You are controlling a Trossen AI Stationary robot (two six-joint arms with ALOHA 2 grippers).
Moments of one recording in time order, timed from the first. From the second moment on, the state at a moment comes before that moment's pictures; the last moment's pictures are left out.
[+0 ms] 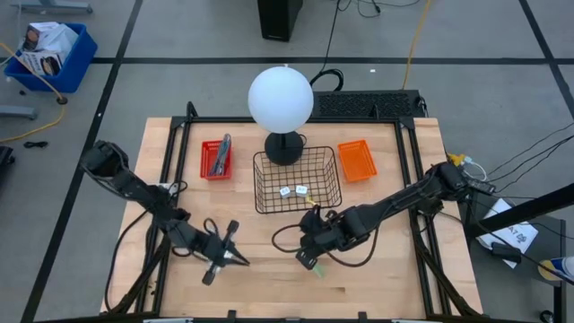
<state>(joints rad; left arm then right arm) -0.70 1.37 0.43 0.90 -0.27 0.05 0.42 1.81 1.52 -0.84 0.18 1.08</state>
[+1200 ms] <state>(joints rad) -0.62 1.37 0.25 1.19 -0.27 -0.01 0.45 1.83 1.52 -0.77 0.08 1.13</state>
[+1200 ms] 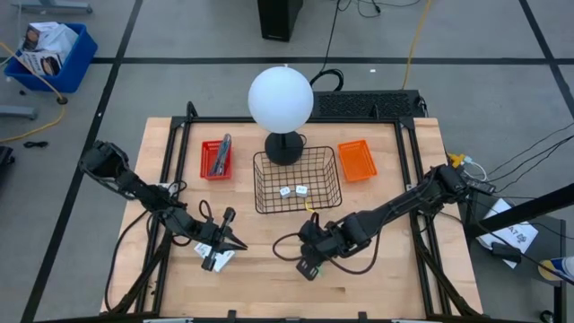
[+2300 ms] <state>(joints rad) -0.62 1.37 0.25 1.18 -0.27 -0.03 0.43 1.83 1.32 -0.61 0.07 1.11</state>
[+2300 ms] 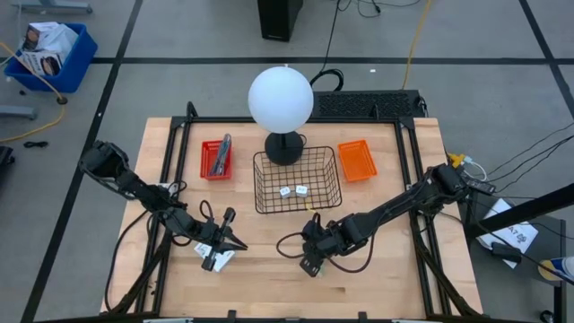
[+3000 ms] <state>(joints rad) -0.62 1.37 0.25 1.17 -0.27 -0.03 0.43 1.78 1.27 -0.56 0.05 1.09</state>
